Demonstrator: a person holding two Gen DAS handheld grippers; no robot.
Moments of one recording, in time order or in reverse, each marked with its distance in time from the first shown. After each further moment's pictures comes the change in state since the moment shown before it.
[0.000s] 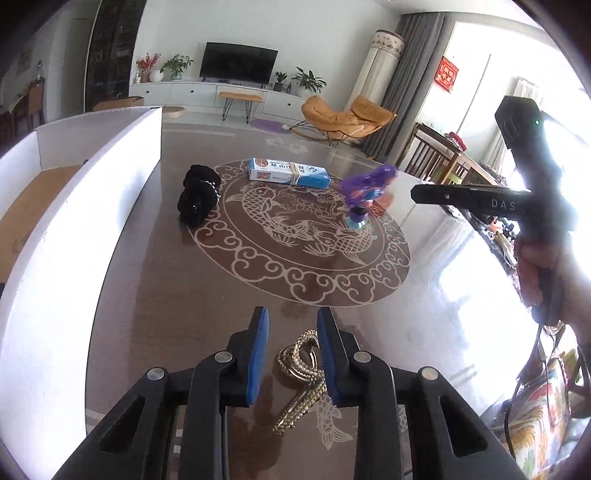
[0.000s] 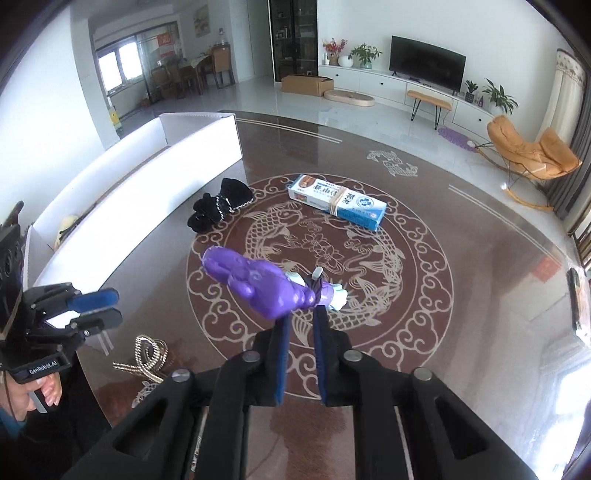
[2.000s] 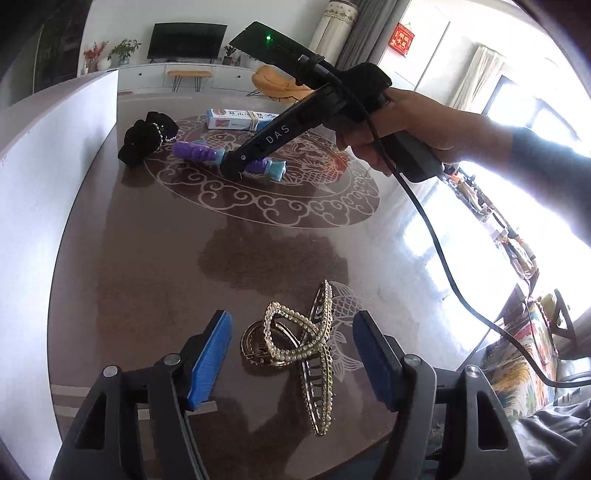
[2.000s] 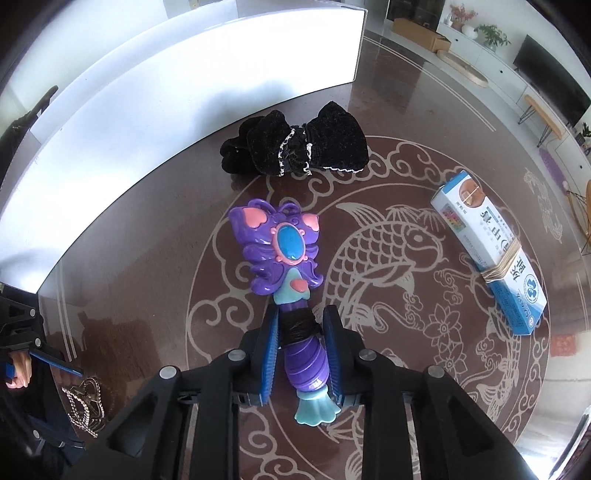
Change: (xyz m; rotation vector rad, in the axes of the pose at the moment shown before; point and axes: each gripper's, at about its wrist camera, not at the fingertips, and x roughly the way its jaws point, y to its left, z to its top) left arm 0.016 0.009 -0.049 0.123 0.124 -0.151; right arm 0.179 0.069 0.057 -0.381 0.342 0.147
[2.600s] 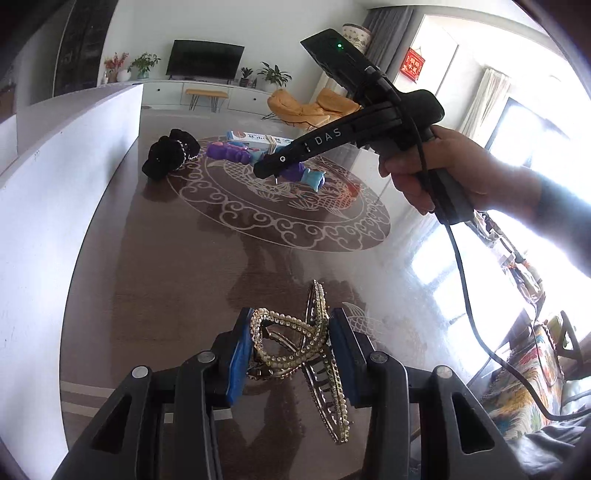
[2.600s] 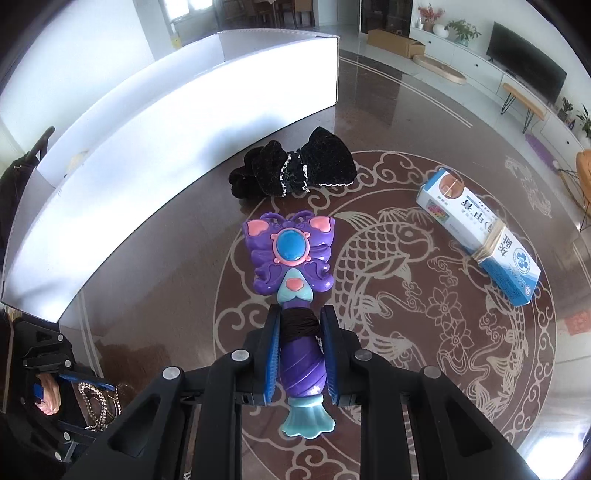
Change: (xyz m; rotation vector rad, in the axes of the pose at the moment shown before) left arm -0.017 0.010 -0.006 -0.057 -0.126 0.035; right arm -0.023 0.001 -0.002 0.132 -0.127 0.033
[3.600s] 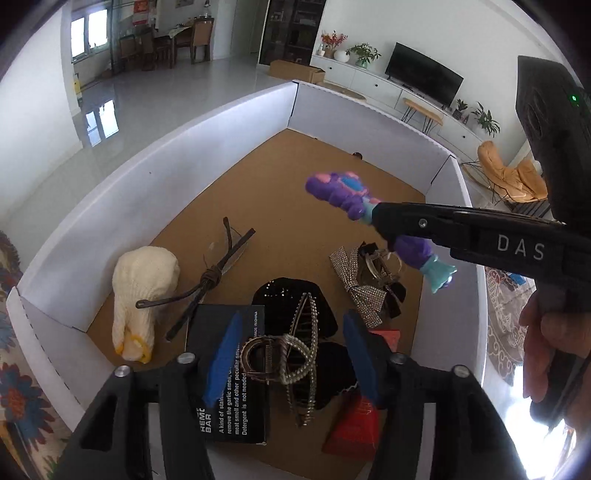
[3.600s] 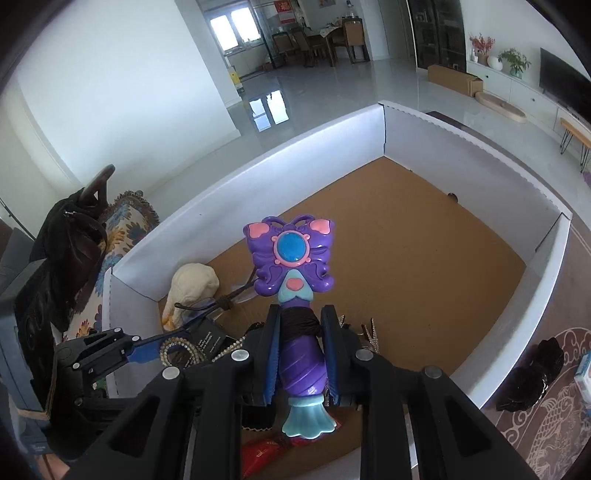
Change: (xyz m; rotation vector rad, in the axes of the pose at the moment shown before) left arm -0.127 0.200 0.046 -0.523 0.036 0.614; right arm 0.030 0.235 0.167 -0.042 -0.116 0.223
